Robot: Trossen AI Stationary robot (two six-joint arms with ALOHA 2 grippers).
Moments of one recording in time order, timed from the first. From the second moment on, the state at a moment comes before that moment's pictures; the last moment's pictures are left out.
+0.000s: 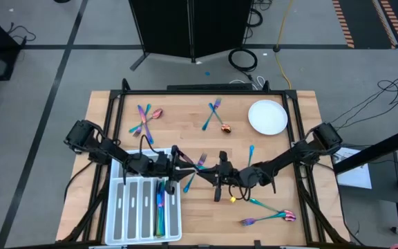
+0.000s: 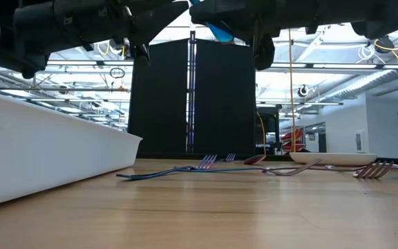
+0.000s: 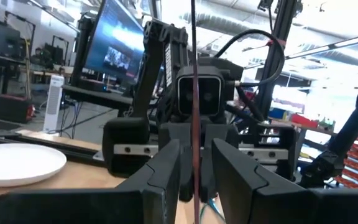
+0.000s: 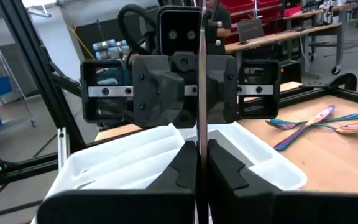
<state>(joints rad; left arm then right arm) -0.35 1.76 0.49 1.56 -0.27 -0.13 0.41 1.78 0.79 0.99 0.57 0.28</state>
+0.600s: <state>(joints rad) -0.33 1.76 0.54 1.55 -0.23 -0.09 0.41 1.80 0.79 1.04 0.57 0.27</state>
